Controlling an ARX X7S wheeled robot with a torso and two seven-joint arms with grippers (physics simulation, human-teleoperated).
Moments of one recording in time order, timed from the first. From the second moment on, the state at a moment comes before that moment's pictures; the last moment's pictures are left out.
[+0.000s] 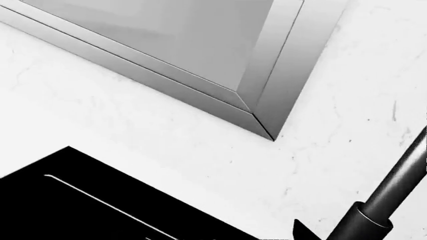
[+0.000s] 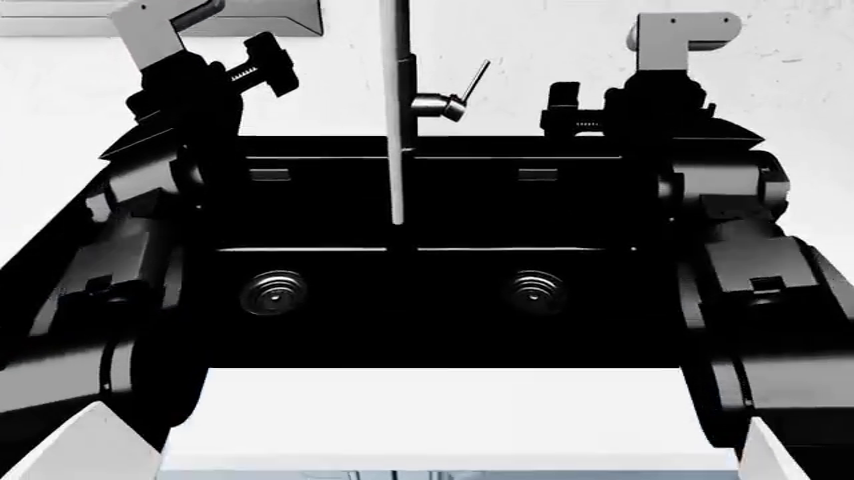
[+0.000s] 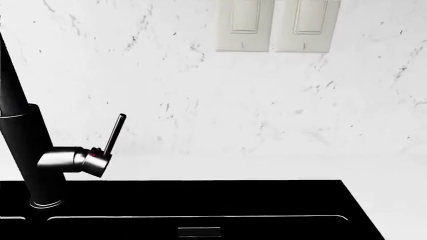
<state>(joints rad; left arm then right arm) -1.51 -0.07 -0.21 -1.27 -0.15 -0.23 -0.19 1.51 0.15 -0.25 1.27 0.24 0.37 -0.05</state>
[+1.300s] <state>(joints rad) -1.53 -0.06 -0.28 -1.31 0.00 -0.19 -0.13 1.43 0.08 -0.19 1.31 -0.01 0.38 -0.14</state>
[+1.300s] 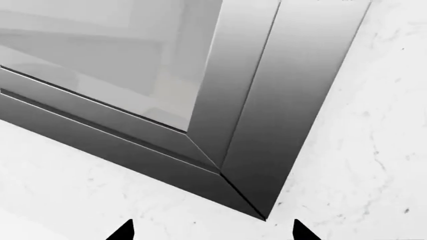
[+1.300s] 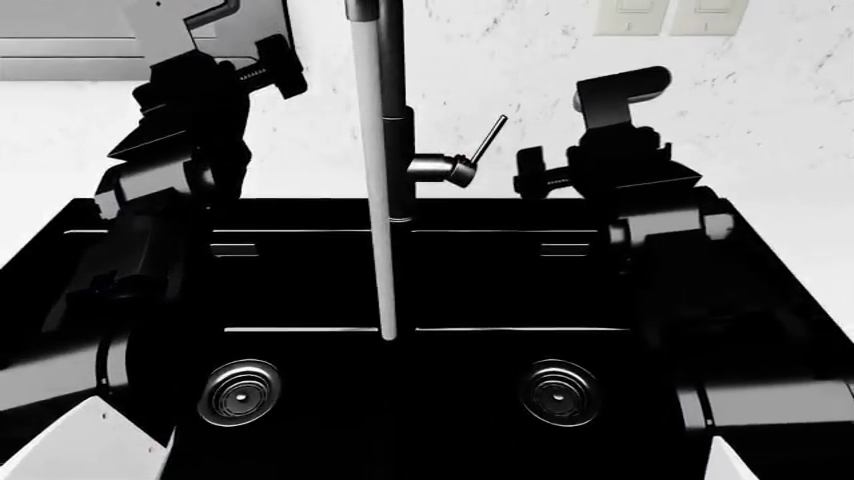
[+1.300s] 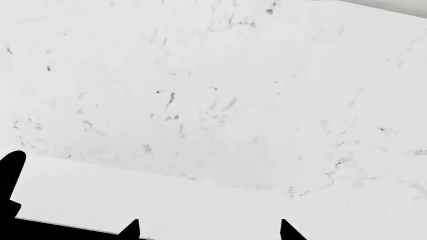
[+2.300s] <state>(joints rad) -1.52 -0.08 -0.31 -1.31 -0.02 -0.19 -0.09 1.43 0.03 -0.26 1.31 0.00 0.28 -0.18</state>
